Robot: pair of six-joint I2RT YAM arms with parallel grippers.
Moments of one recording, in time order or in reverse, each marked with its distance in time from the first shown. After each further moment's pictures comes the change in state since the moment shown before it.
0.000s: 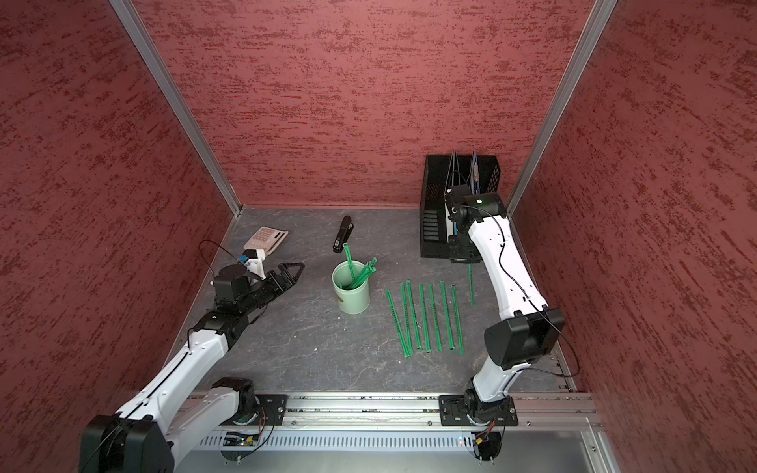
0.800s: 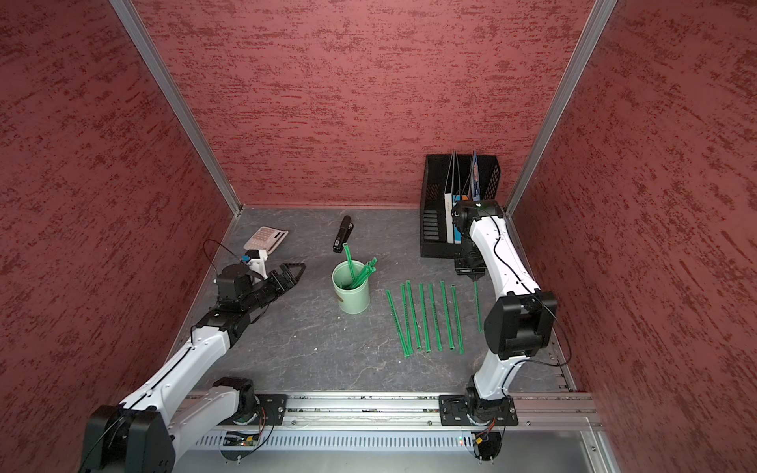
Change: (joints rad) left arm 0.000 0.031 -0.006 0.015 0.003 0.003; right arm -0.083 0.072 -0.154 -0.009 -0.029 -0.031
